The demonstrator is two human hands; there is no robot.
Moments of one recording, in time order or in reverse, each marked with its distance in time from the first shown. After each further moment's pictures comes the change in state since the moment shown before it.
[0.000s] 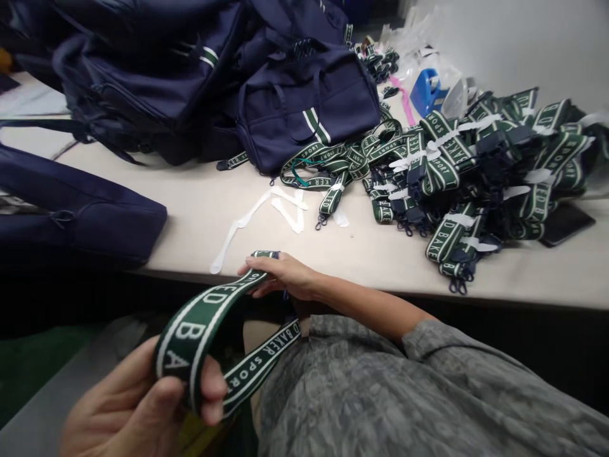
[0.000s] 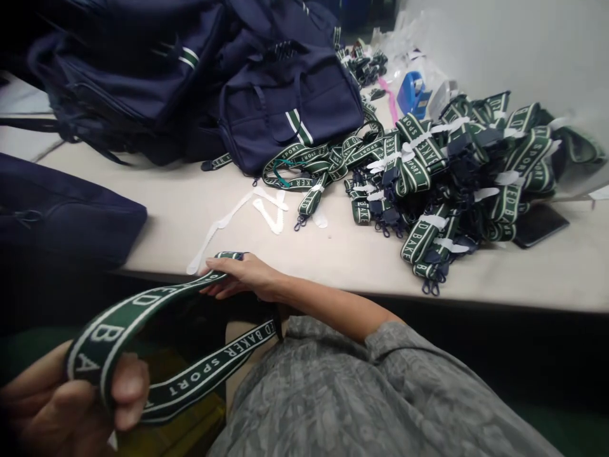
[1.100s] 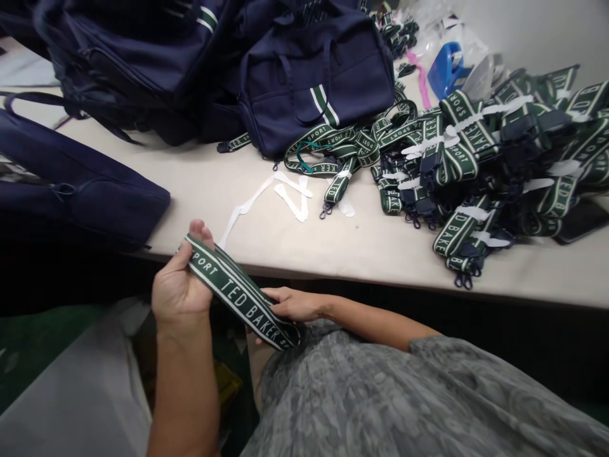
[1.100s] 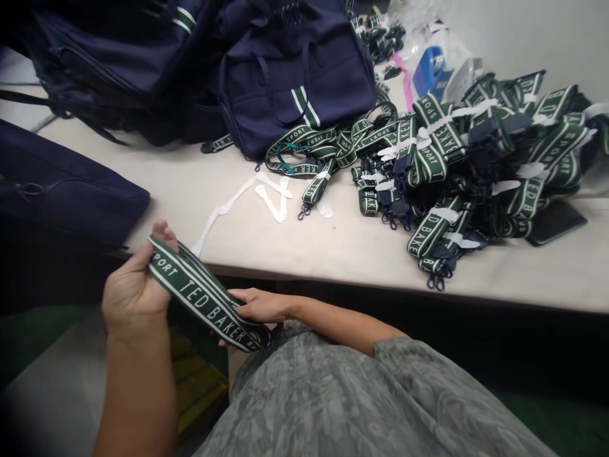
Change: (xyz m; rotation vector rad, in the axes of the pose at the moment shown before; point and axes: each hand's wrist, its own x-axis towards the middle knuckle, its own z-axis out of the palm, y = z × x) left_hand 0.132 -0.045 0.020 -0.884 0.480 -0.422; right_hand -0.021 0.085 -0.014 0.104 -0.317 0.201
